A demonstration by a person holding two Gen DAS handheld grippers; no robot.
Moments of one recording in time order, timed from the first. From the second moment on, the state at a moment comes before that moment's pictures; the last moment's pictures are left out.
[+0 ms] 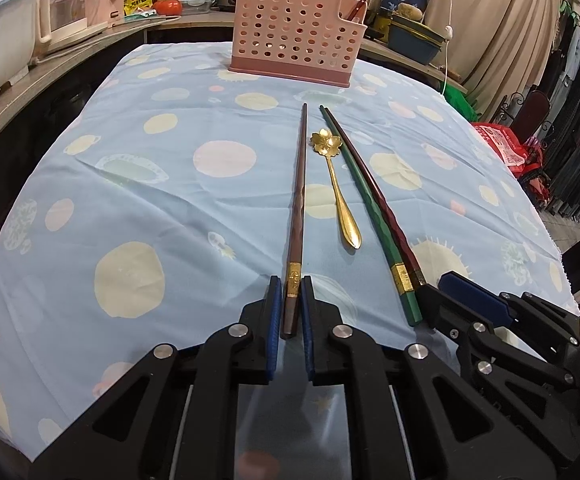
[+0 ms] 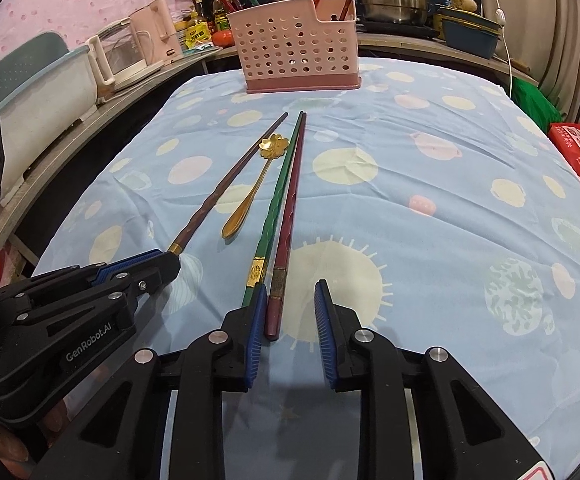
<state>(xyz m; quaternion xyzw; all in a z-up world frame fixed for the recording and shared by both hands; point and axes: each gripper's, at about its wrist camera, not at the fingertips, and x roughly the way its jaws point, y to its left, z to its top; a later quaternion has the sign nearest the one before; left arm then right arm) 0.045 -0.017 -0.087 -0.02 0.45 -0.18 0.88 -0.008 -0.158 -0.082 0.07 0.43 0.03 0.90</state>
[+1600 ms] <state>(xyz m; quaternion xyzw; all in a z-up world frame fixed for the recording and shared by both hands) 0.025 0.019 -0.022 -0.07 0.41 -0.19 0.89 -0.050 -0.211 0.027 0.13 0.30 0.02 0.95</state>
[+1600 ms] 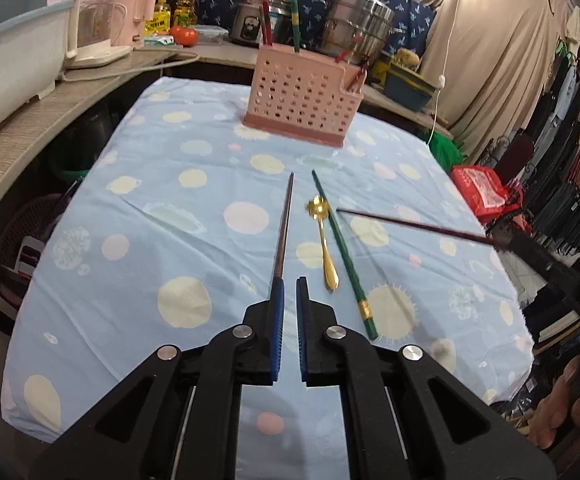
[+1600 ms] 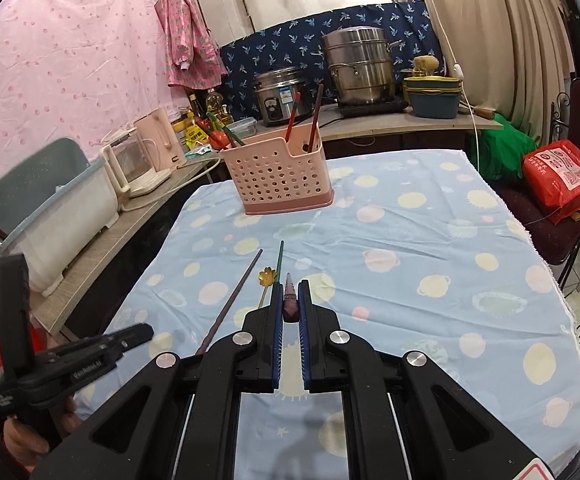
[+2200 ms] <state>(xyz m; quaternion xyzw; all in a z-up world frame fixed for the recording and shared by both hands) 0.039 0.006 -0.084 -0.03 0.46 -0.17 0.87 -0.050 -0.203 0.012 0.14 0.31 0.02 0.94</state>
